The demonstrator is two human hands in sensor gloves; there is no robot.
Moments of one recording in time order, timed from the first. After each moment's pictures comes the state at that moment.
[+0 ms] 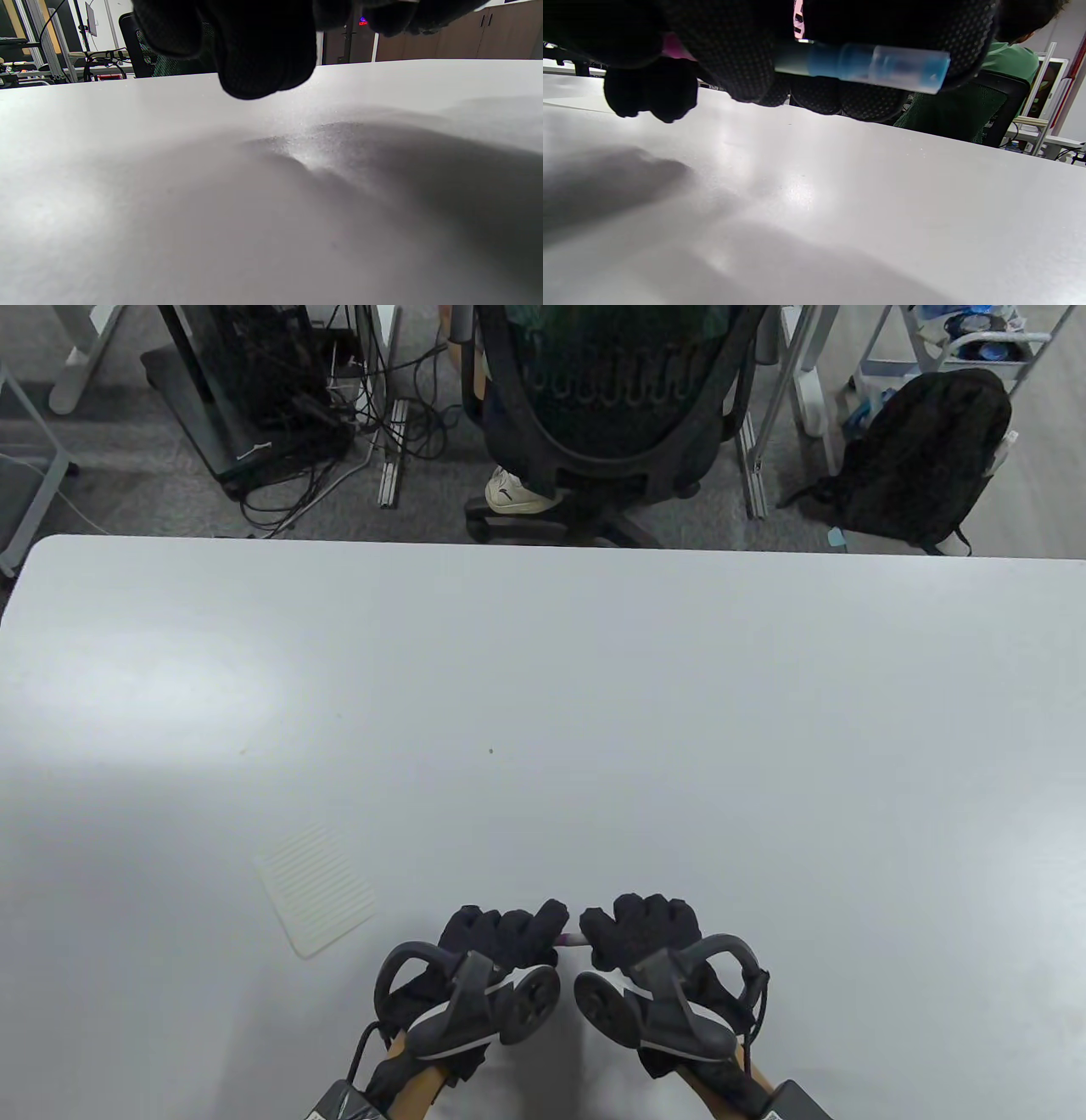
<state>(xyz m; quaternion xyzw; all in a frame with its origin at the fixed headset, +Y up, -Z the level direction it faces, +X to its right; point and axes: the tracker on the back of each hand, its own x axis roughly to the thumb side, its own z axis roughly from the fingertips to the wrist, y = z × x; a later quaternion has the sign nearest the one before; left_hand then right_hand) -0.078 -0.710 -0.113 -0.06 -0.23 -0.03 0.97 0.075 -0.696 -0.115 -0.24 0.01 -0.97 0.05</state>
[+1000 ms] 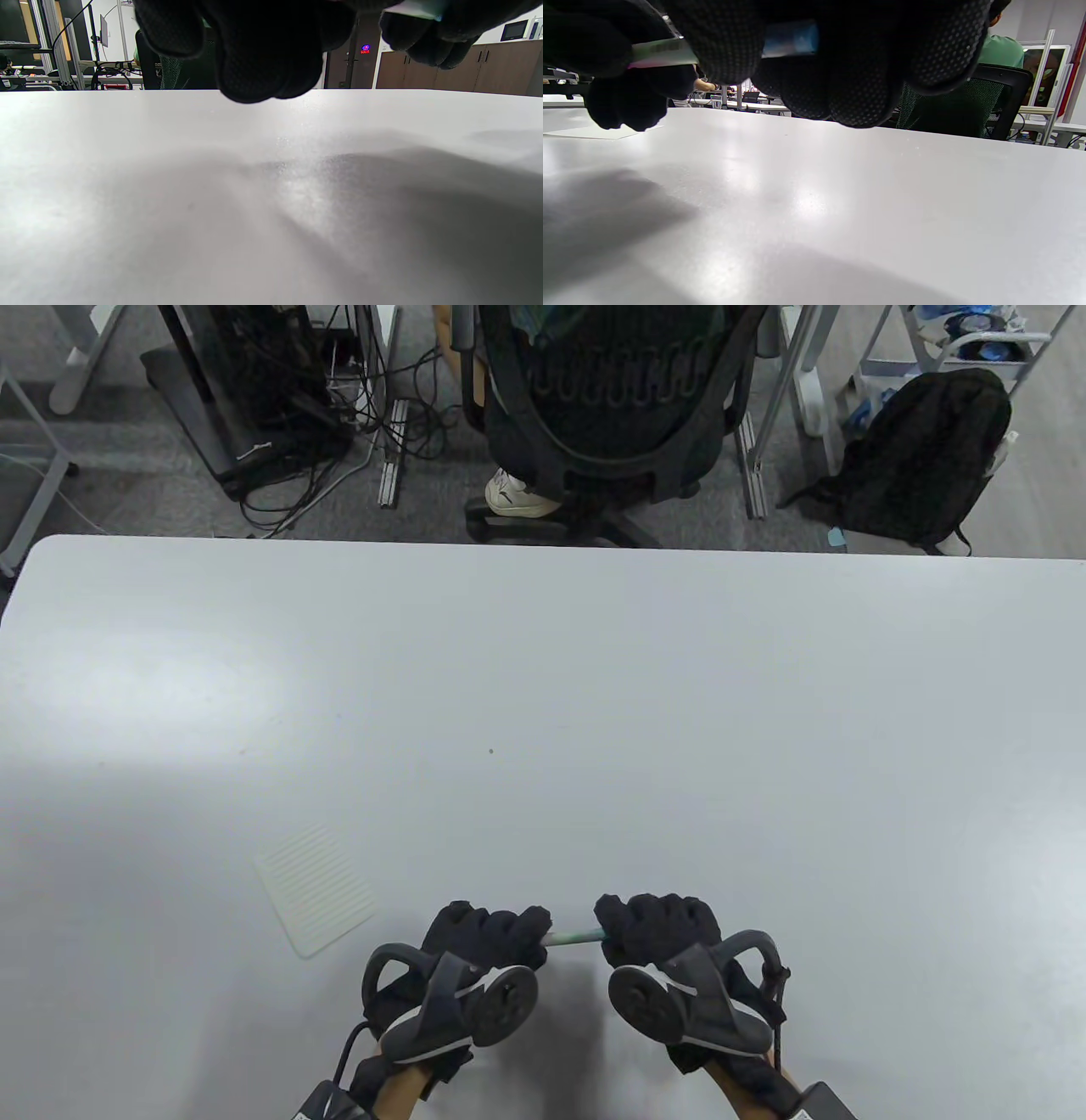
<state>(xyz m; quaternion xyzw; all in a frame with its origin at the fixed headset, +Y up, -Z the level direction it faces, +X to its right) -0.095 -0.706 -0.113 -0.03 -0.22 0.01 0.98 0.100 -0.688 -0.119 -0.24 0.02 -0.97 0.01</state>
